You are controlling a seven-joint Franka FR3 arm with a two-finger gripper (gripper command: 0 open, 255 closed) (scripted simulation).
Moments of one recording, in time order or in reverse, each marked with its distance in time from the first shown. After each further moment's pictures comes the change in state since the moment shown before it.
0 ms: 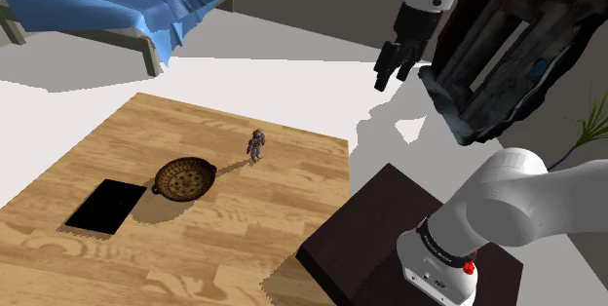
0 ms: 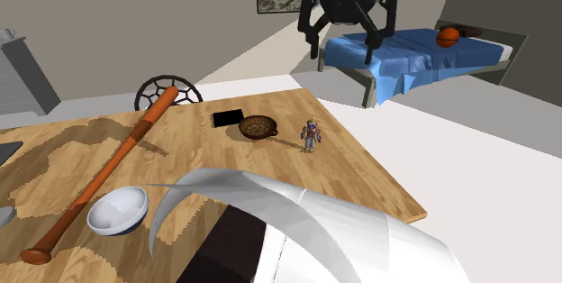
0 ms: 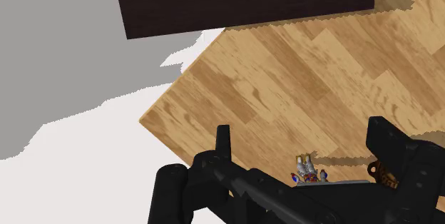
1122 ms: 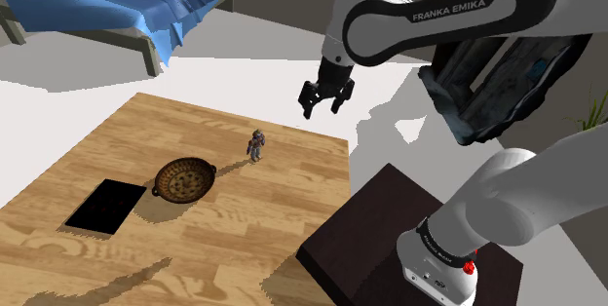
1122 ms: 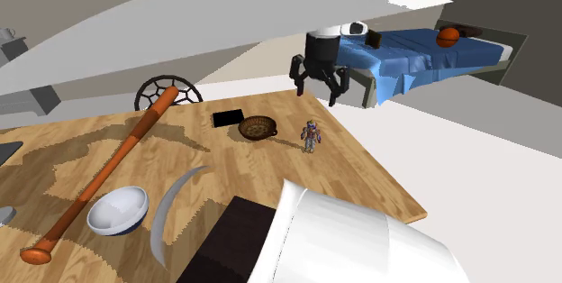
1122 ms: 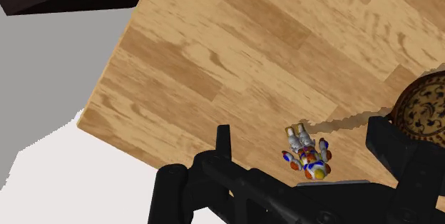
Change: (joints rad) arm -0.015 0.398 0.122 -0.082 0.088 0.543 0.259
